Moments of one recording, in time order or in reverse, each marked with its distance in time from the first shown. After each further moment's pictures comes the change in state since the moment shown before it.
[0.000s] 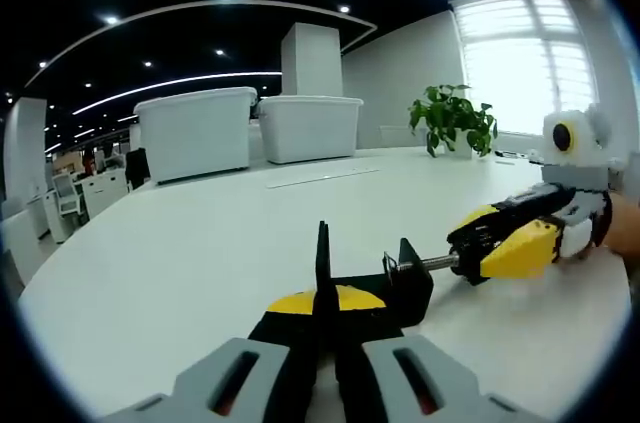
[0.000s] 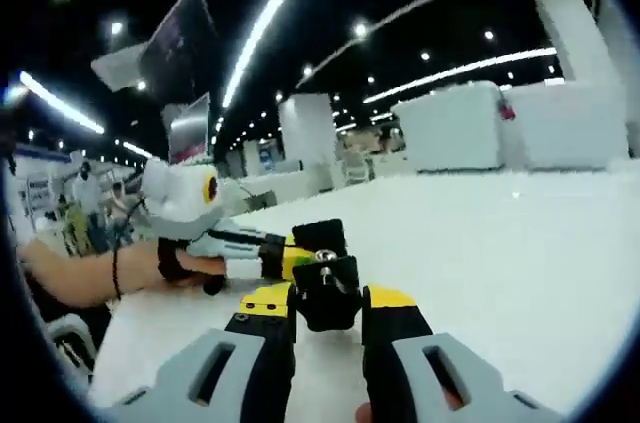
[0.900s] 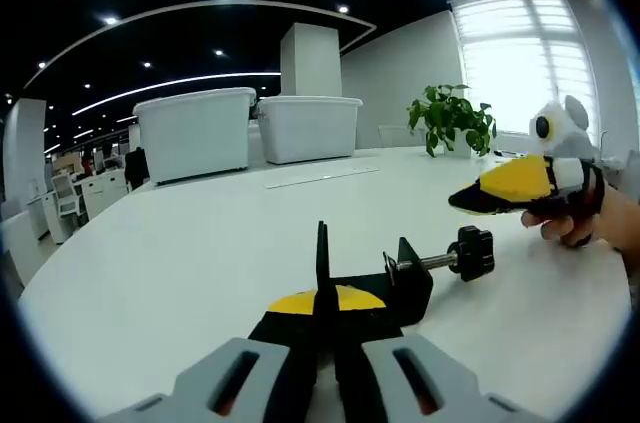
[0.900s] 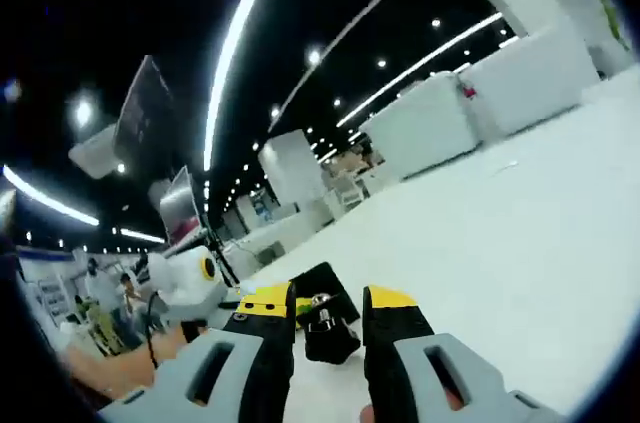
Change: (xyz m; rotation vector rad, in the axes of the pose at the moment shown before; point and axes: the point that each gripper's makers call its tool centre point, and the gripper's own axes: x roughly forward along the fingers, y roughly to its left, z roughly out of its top) left arm -0.008 -0.006 0.000 0.002 -0.001 -0.001; right arm -0.006 -0.067 0.012 0.748 -0.142 -0.006
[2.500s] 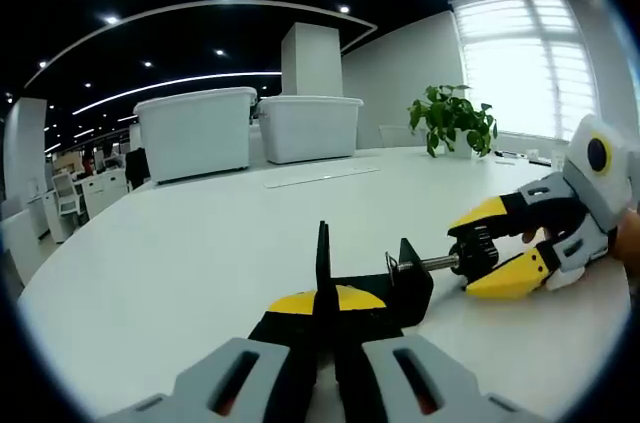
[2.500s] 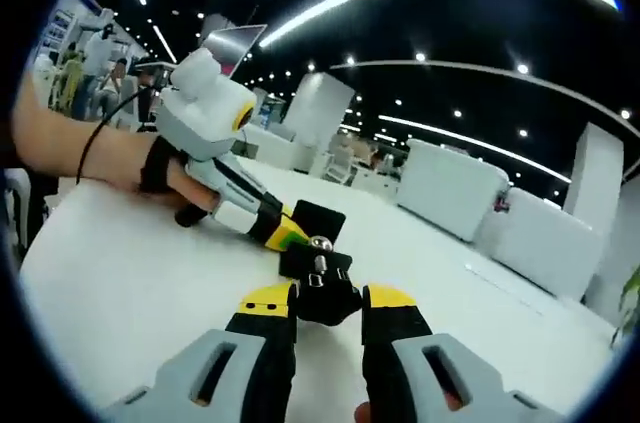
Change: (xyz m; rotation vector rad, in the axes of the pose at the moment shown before) left arm 0.004 0.006 0.000 -0.007 0.002 0.012; right arm 0.012 0.025 -0.051 -1.014 0.159 -0.067
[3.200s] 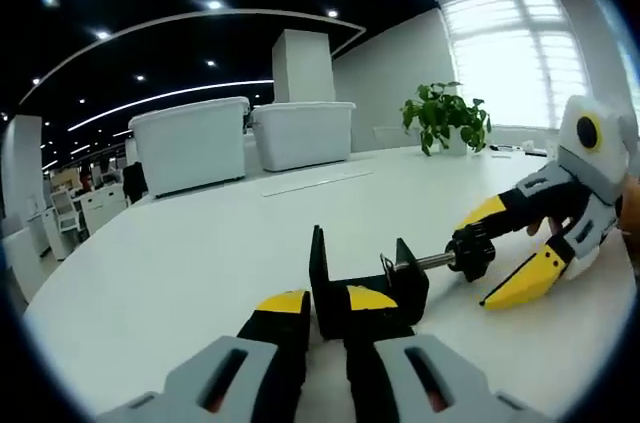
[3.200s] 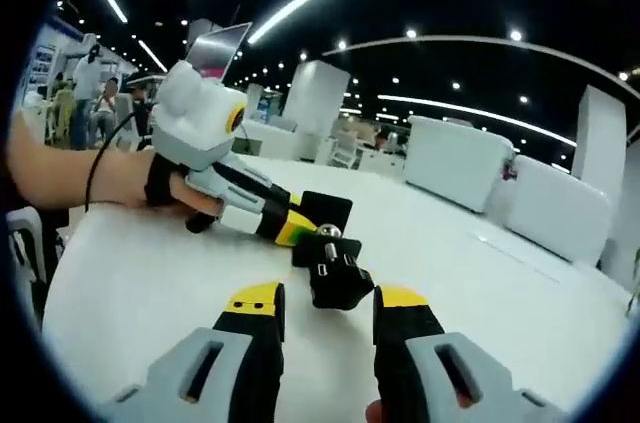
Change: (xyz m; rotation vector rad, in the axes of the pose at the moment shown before) left arm -0.001 -0.002 0.003 0.055 -0.023 -0.008; right arm -0.011 0.003 -0.009 0.113 0.103 0.060
